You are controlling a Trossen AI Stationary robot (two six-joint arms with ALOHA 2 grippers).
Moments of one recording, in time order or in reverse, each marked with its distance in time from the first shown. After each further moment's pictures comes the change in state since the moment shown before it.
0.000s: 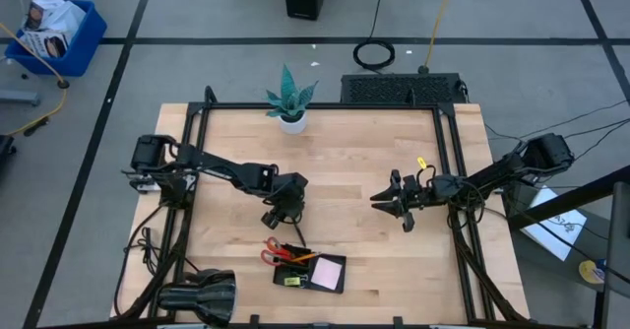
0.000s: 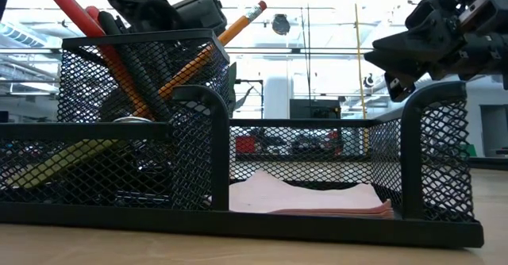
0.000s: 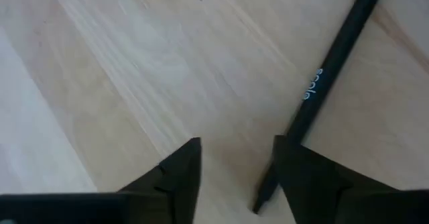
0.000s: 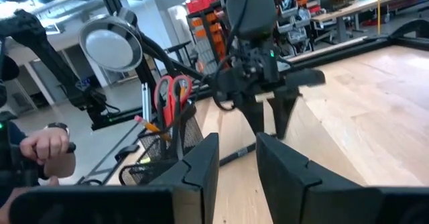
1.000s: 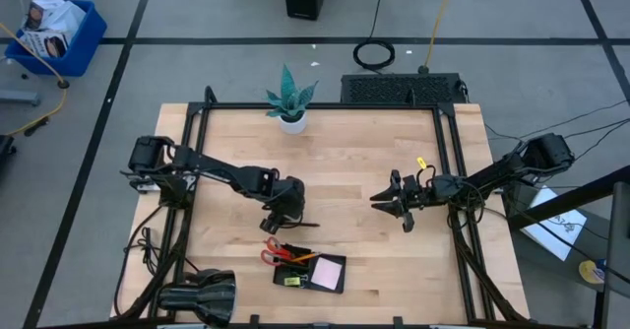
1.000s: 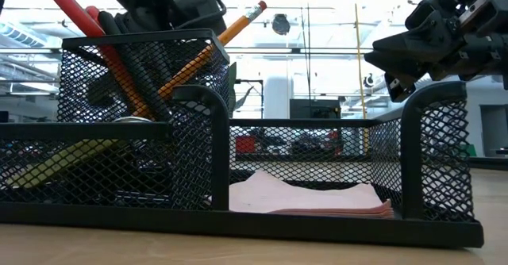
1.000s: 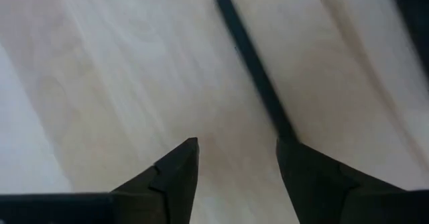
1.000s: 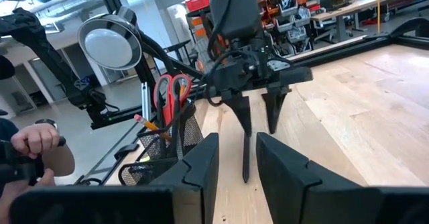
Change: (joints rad) left arm -0.048 -0.017 0.041 -0.105 -0.033 -0.219; right arm 0.000 -0.001 0.000 -0.007 0.000 0.000
